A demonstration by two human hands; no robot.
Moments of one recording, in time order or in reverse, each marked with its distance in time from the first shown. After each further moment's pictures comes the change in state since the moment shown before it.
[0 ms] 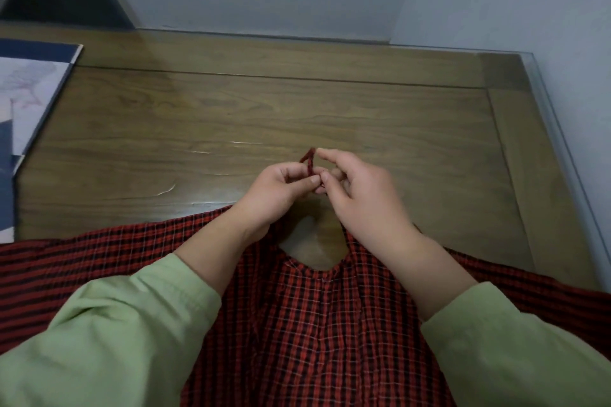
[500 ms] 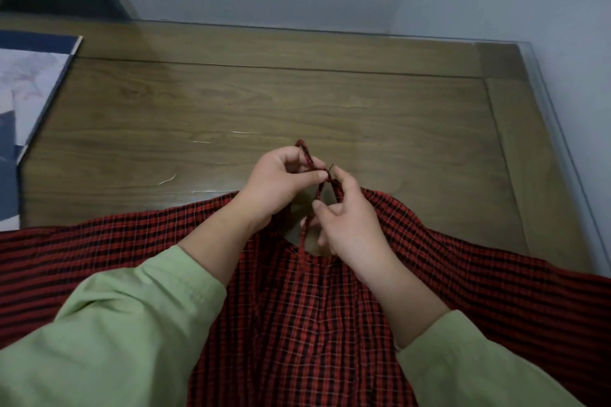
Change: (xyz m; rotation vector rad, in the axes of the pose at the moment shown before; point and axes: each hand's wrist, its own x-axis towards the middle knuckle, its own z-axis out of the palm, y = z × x) left_hand -0.011 0.007 0.007 0.140 0.132 0.055; right_hand -0.042 -0.013 0.024 0.317 -0.103 0.523
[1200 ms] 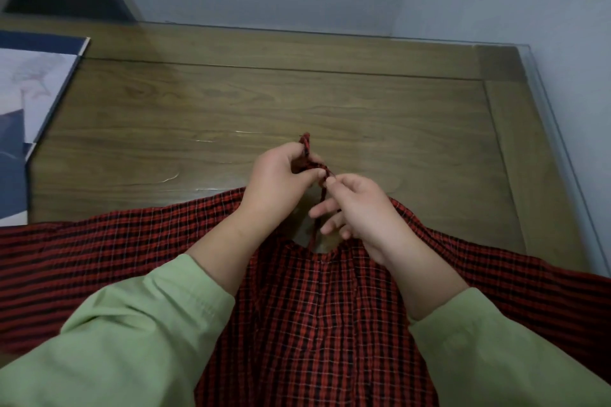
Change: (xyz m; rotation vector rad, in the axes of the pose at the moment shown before) left_hand -0.009 0.009 0.004 0.375 0.167 0.125; right_hand 0.007 -0.019 -0.021 0.231 -0.160 0.165
